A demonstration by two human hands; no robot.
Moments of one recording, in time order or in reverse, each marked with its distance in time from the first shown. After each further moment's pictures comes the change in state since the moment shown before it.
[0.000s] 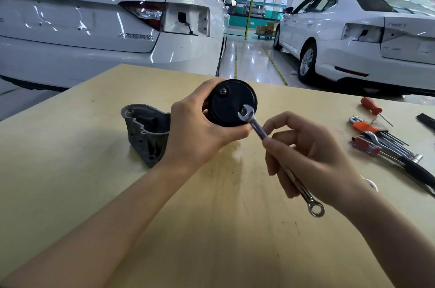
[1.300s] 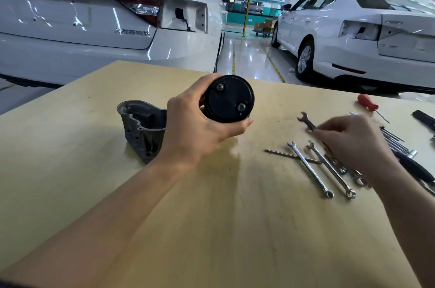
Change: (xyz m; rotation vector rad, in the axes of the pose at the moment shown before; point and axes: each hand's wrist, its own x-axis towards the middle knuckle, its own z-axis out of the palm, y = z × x) left_hand 0.001 -0.003 0.000 -0.007 0.009 -0.006; right_hand 0.013 0.029 -0.070 -0.676 0.439 0.330
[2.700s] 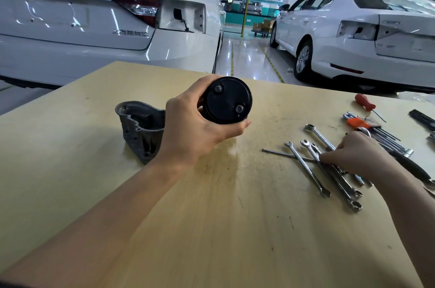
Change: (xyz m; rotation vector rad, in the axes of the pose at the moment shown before) left_hand -0.001 0.000 0.001 0.002 -0.013 0.022; right_hand 0.013 0.031 -0.003 -0.426 -0.196 0.251
